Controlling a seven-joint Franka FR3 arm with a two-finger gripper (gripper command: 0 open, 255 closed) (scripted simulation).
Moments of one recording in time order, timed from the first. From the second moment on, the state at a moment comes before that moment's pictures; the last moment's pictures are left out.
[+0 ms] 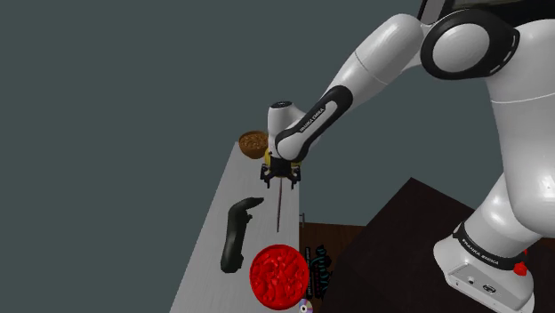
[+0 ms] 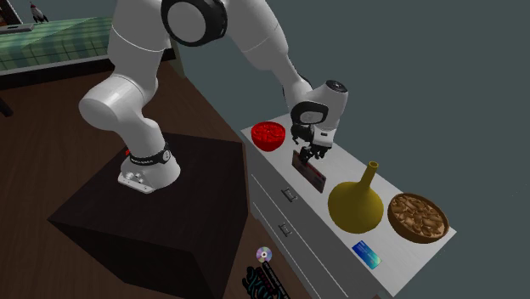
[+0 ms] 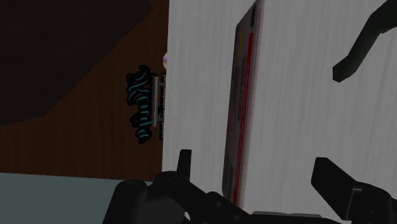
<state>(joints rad) 0.11 0.61 0.20 -1.96 -0.04 2.51 1.11</state>
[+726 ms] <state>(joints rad) 0.13 0.68 0.19 -1.94 -0.05 2.56 1.12</state>
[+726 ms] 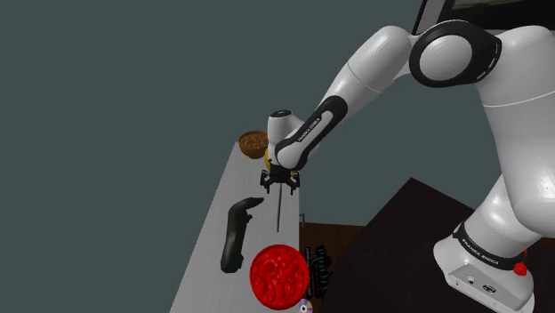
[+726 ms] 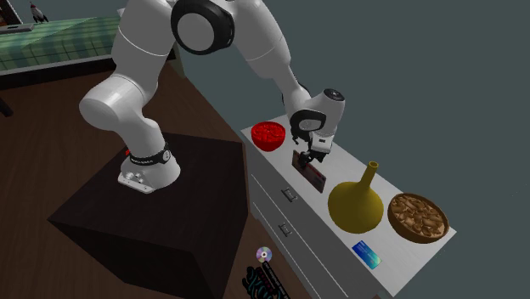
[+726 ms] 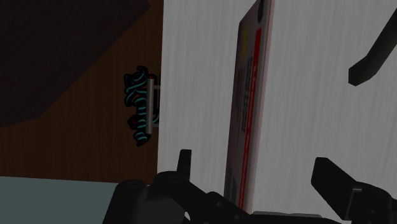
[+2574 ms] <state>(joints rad) 0.10 0.50 0.21 -1.97 -0.02 2.42 1.11</state>
